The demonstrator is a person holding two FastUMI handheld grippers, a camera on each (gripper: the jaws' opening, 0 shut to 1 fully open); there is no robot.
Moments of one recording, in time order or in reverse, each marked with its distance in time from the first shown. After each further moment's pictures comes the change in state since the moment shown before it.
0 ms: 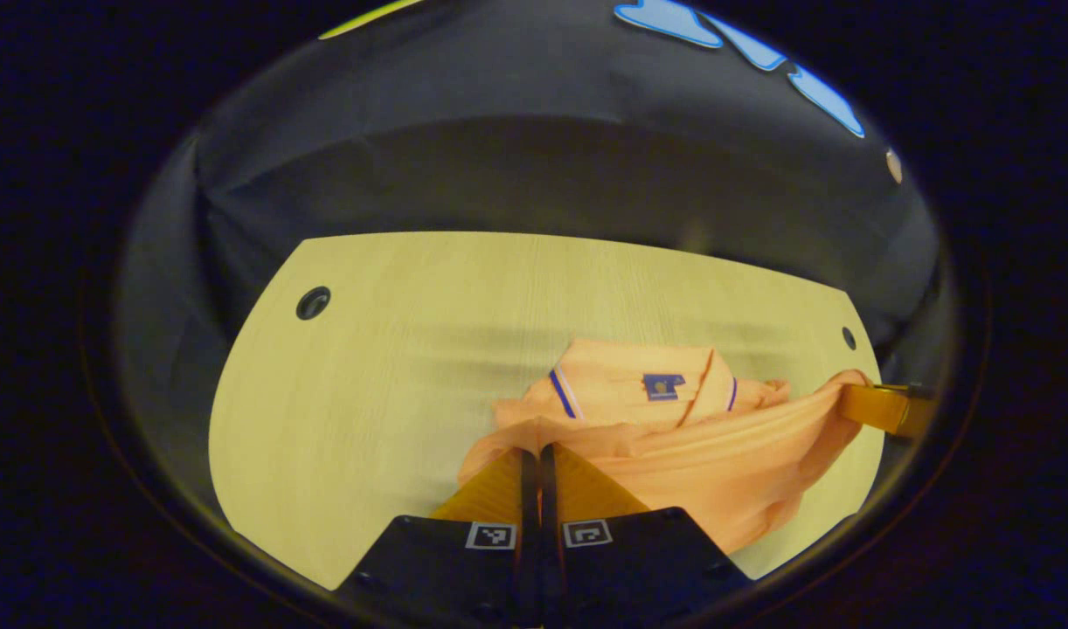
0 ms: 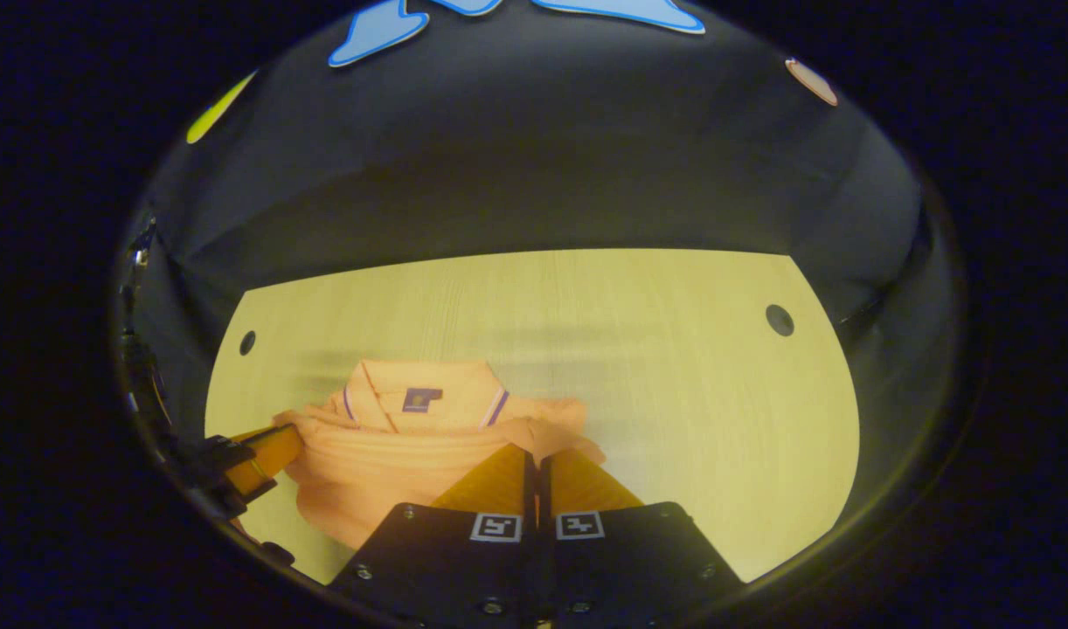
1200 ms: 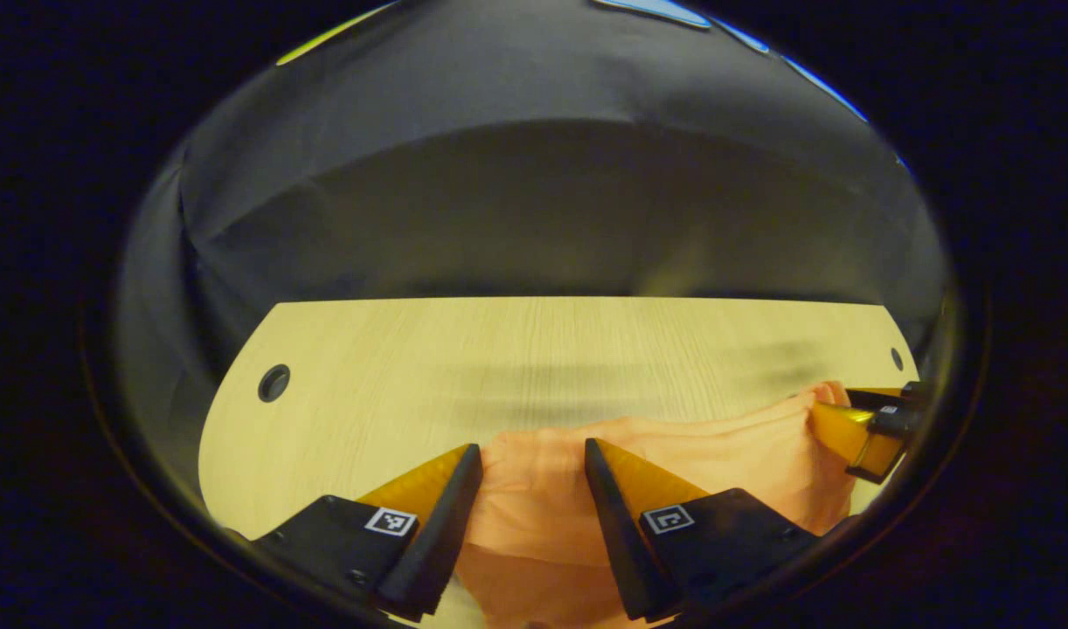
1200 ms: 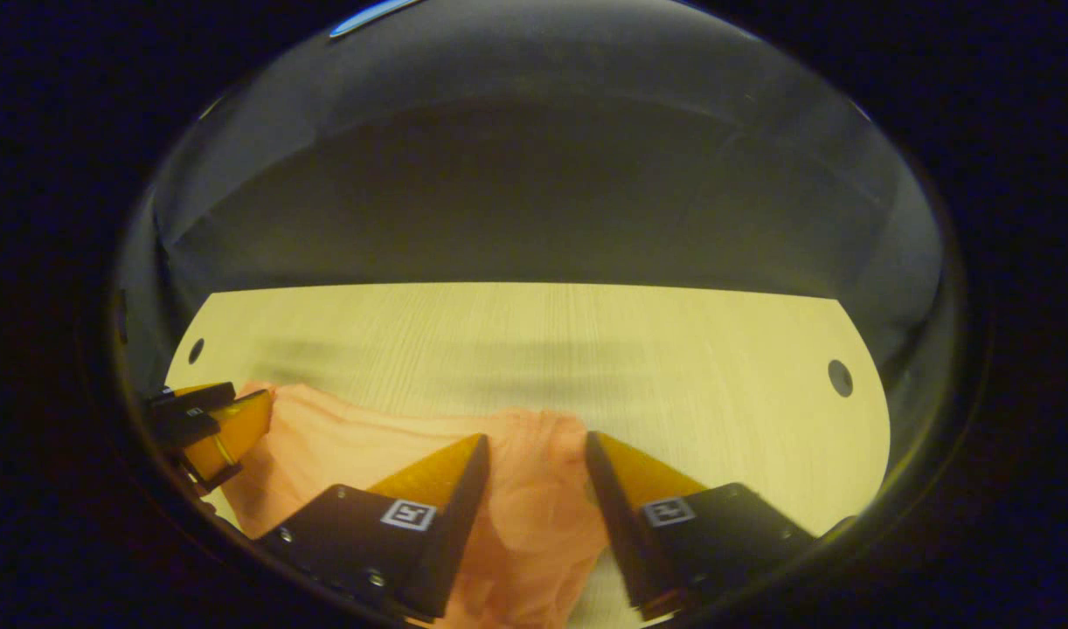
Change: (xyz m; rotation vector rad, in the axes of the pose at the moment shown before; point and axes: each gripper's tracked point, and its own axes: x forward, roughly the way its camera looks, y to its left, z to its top) left arm 0.075 -0.028 0.066 0.058 -0.176 0.040; right arm 0.074 -0.017 0.042 -0.083 -0.154 -0.020
